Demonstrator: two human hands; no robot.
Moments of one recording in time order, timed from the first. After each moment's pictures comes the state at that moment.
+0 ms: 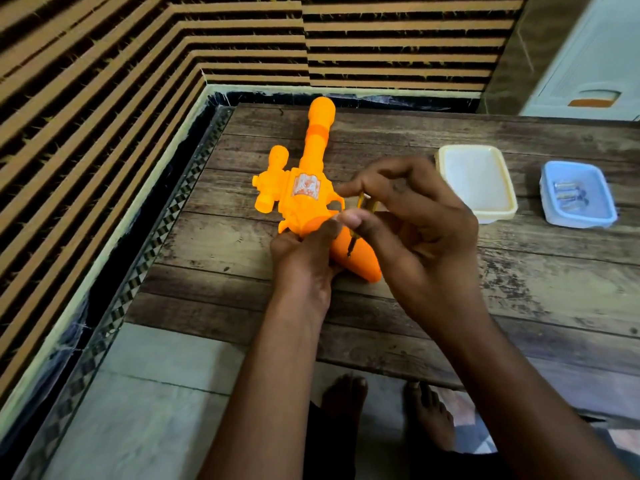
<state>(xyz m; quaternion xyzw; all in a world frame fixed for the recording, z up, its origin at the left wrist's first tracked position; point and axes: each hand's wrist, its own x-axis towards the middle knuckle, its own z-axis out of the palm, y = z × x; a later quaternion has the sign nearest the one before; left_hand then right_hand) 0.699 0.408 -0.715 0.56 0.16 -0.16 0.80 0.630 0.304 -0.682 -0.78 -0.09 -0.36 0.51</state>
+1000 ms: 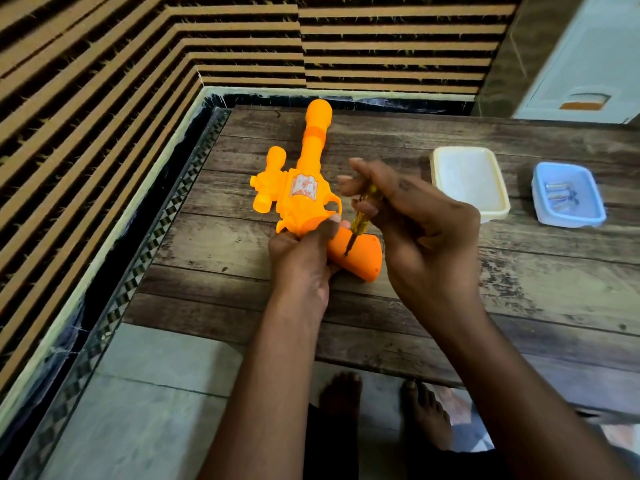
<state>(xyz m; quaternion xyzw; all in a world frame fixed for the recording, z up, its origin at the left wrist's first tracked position) 0.698 0.405 -0.713 0.53 0.17 -0.16 0.82 0.630 0.300 -0.687 -0.77 -0.07 -0.36 0.52</state>
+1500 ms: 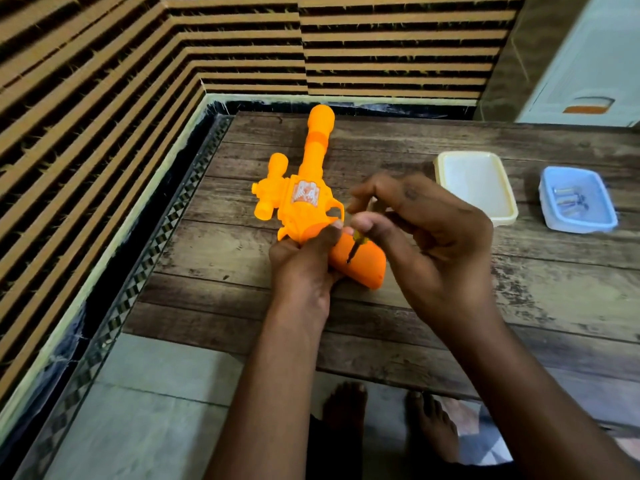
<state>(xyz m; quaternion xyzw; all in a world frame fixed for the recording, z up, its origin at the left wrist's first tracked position) 0.700 0.408 -0.716 0.54 0.16 -0.16 0.81 0.630 0.295 -0.683 -0.78 -0.09 -0.36 0.50</state>
